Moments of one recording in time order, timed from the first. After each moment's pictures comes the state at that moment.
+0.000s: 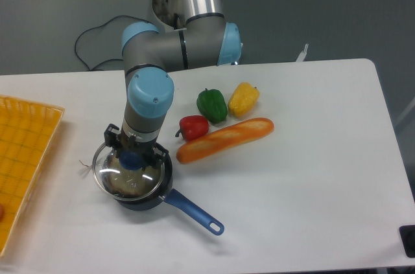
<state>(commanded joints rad) 2.22 -1.94 -1.65 -1.14 1.27 0.54</state>
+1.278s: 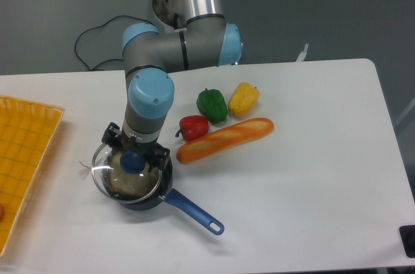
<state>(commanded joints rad) 2.22 -1.93 -1.63 -1.14 1.27 0.55</state>
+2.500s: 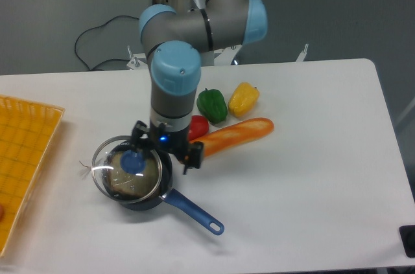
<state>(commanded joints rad) 2.37 -1.89 -1.54 -1.13 1.46 0.66</state>
